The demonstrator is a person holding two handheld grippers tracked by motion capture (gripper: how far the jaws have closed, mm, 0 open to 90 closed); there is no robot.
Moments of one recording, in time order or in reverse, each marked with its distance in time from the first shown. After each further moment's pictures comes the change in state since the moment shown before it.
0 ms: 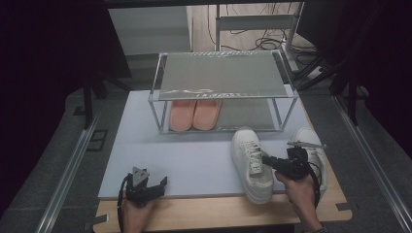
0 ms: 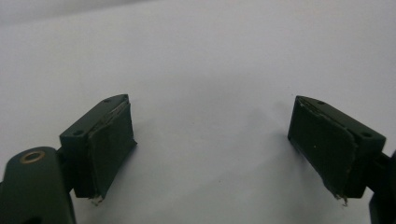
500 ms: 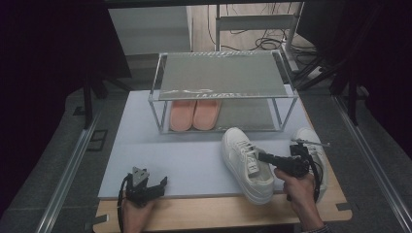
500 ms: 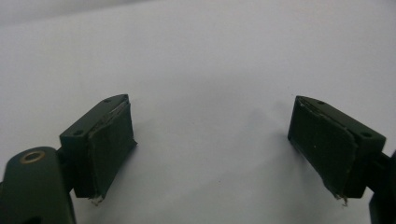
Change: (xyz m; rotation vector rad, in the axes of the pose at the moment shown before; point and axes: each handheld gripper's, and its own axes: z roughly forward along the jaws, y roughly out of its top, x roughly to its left) left arm 0.000 0.000 0.000 0.001 -0.001 0.000; right arm 0.000 0.008 -0.004 -0.037 0.194 0.107
